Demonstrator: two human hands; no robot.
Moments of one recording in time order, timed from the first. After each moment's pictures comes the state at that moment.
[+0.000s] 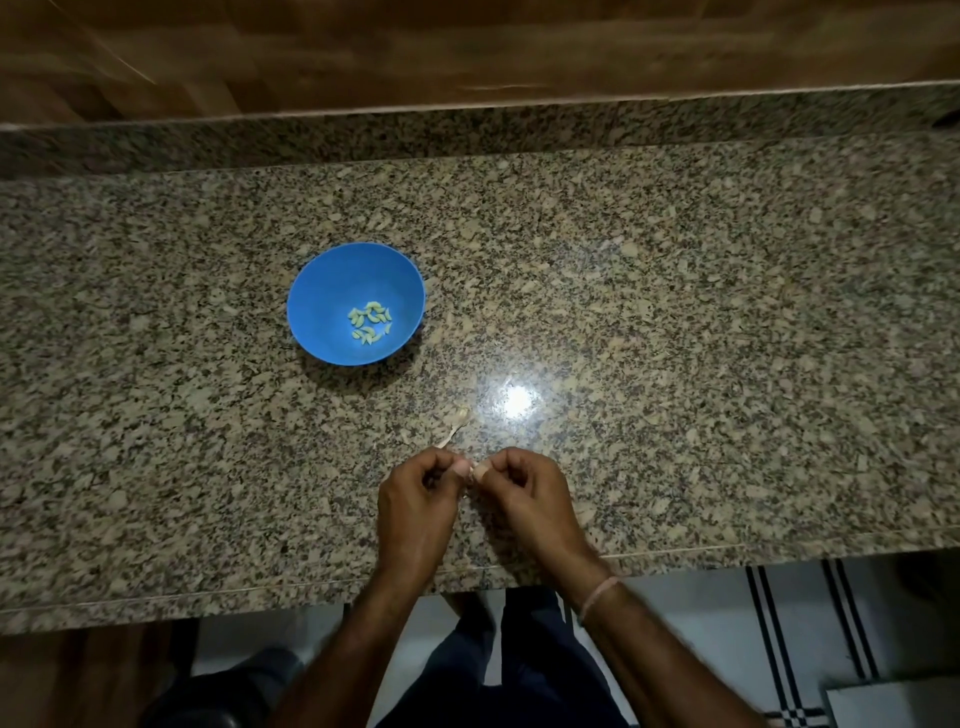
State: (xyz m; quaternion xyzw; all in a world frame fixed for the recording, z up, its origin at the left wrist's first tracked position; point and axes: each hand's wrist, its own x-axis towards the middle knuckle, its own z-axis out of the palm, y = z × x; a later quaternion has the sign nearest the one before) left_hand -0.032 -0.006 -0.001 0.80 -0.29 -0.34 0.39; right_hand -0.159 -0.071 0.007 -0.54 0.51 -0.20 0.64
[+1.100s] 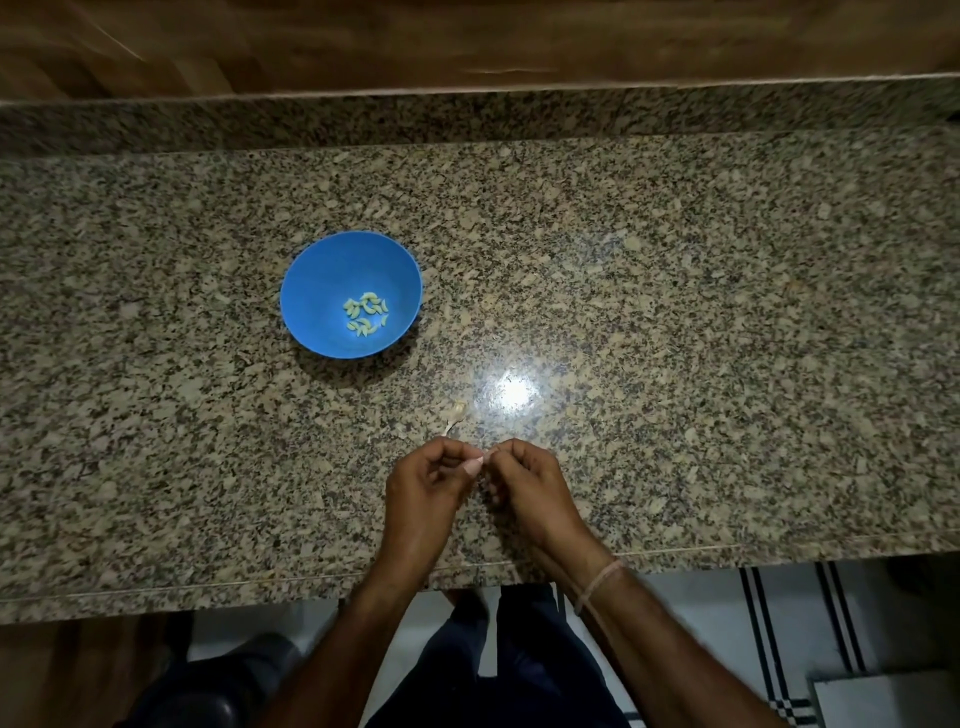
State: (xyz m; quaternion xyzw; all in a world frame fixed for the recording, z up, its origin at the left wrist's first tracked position) left_hand -0.039 -0.016 0.007 0.73 -0.24 -0.45 0.46; right_hand -0.156 -0.081 0.004 -0.40 0.53 -0.19 0.72
